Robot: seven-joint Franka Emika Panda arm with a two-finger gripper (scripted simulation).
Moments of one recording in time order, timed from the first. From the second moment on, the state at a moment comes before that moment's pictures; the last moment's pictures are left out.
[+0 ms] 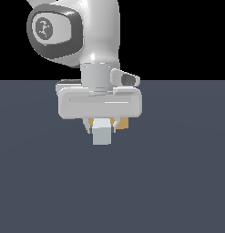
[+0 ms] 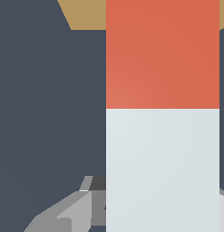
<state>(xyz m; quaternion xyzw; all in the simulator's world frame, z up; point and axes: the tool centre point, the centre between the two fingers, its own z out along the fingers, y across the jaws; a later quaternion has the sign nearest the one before) -0.027 -0.014 0.068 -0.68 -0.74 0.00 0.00</state>
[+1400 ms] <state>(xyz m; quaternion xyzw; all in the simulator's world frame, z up) -0.035 0.072 0.069 -0.67 -0.74 0.00 0.00</state>
